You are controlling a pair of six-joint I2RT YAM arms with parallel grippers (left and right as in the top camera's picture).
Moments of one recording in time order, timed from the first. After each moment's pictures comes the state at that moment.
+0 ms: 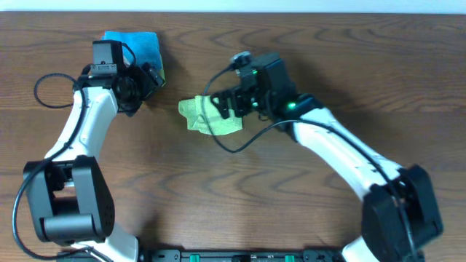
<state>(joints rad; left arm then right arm) 0.06 1.78 1.29 -0.60 0.29 -0.69 0.50 1.73 1.25 -0.27 -0.32 0.24</state>
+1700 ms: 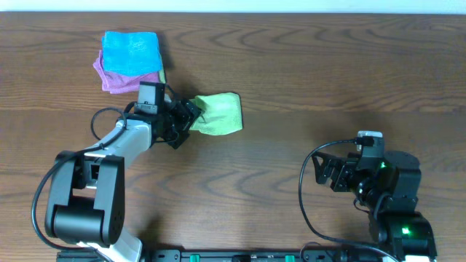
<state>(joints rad) -0.14 1.77 0.89 -0.19 0.49 -1.02 -0.03 0.65 0.56 -0.64 -0.33 0.23</state>
